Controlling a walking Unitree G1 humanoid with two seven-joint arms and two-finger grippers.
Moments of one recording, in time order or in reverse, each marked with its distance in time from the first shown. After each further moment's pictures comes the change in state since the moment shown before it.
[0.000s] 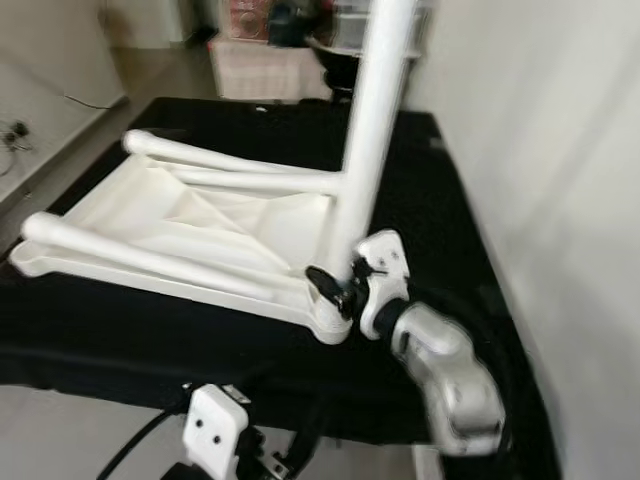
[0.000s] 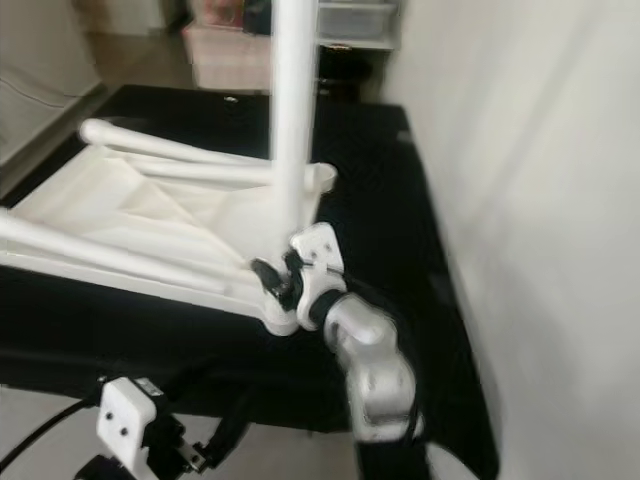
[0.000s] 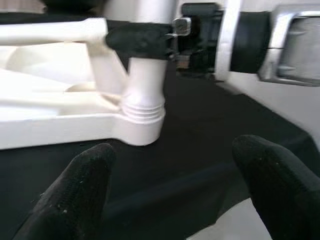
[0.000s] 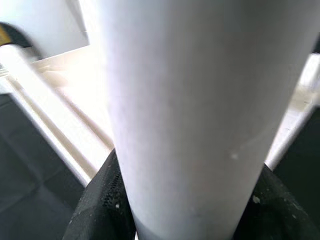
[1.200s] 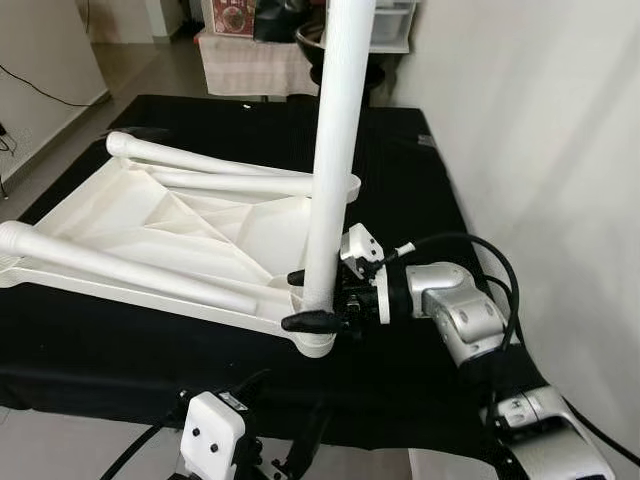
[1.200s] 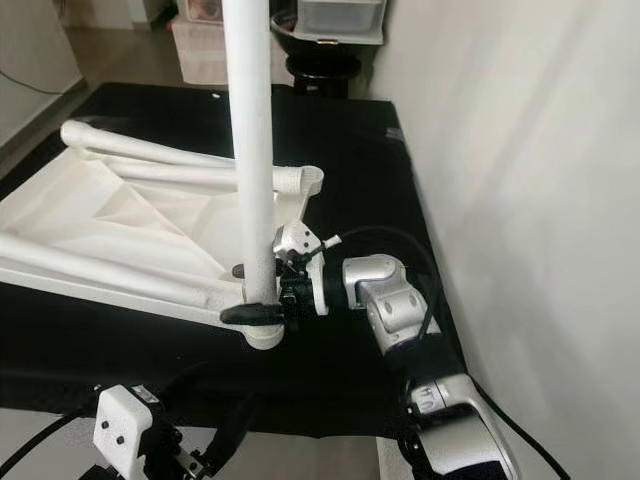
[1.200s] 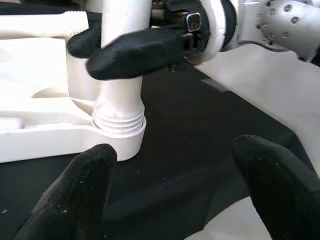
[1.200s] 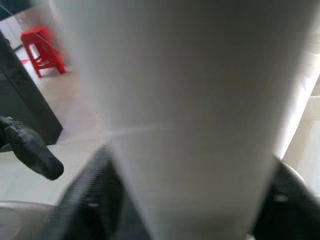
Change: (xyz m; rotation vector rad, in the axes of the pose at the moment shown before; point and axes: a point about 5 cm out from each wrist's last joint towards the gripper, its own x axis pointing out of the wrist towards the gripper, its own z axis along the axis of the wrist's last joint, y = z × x) left arm -0.004 -0.008 0.002 -0.024 0.007 -0.011; right arm 0.036 -0.020 0.020 -0.154 0.115 0.985
